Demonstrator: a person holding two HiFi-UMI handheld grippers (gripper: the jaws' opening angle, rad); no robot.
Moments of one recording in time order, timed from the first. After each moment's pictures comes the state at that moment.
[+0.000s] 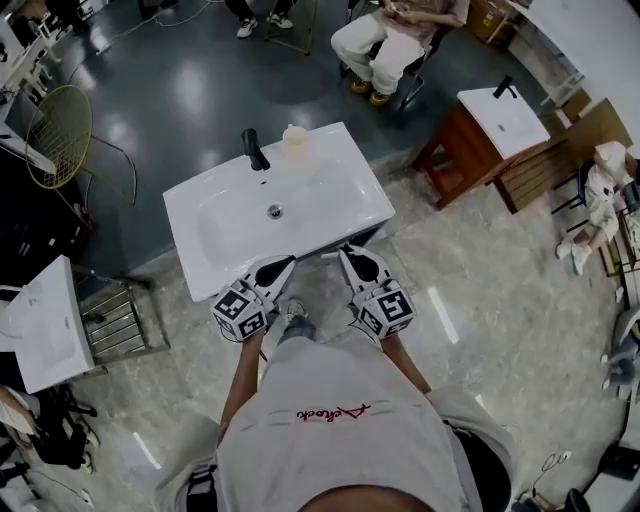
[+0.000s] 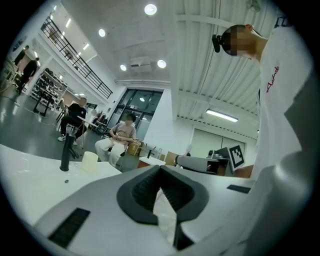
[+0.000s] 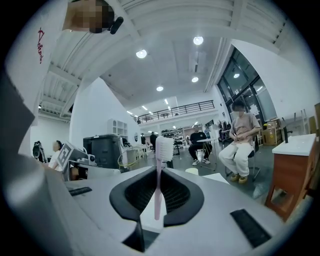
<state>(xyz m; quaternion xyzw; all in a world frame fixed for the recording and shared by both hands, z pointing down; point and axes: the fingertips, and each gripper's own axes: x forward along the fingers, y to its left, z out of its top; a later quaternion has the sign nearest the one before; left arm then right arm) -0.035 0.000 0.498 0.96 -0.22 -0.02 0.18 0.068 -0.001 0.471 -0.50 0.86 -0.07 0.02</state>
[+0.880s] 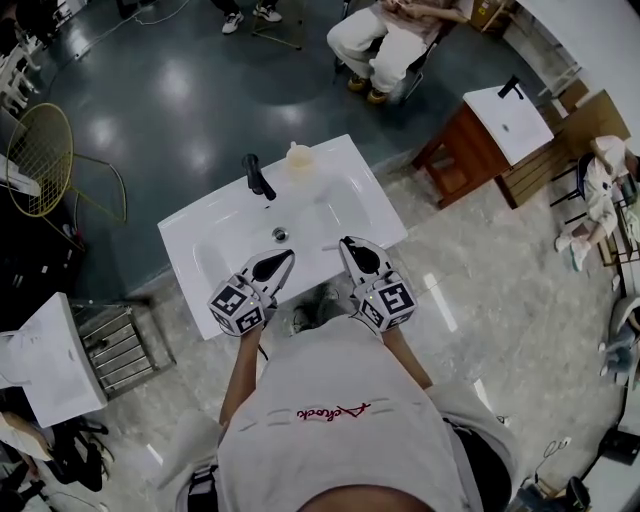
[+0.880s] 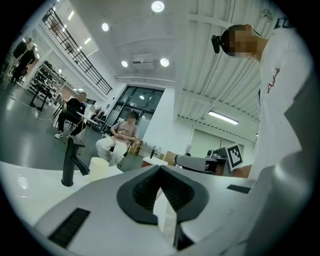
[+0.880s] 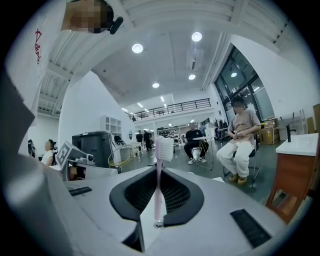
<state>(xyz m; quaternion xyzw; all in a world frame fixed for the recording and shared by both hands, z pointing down) -0.054 -0.123 0.512 0.96 -0.20 -0.02 0.19 0.055 -0.124 0.486 -0.53 0.85 -0.08 0.01</state>
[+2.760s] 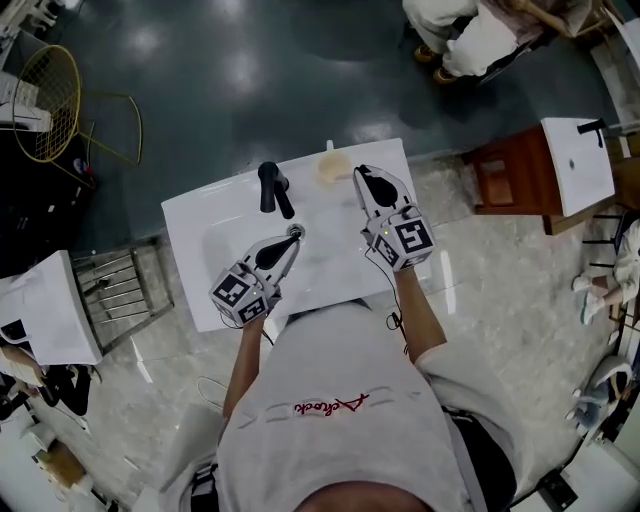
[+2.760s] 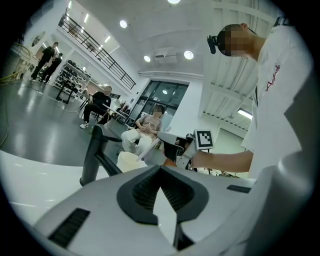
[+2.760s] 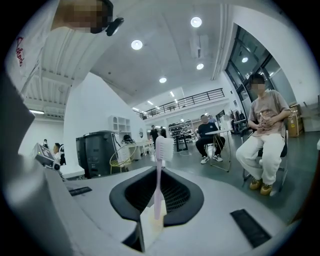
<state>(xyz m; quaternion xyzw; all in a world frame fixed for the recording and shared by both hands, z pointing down) -0.050 -0.242 0.565 0.91 -0.31 0.02 0.27 0.070 -0.377 0.517 -0.44 0.89 -0.10 0.00</state>
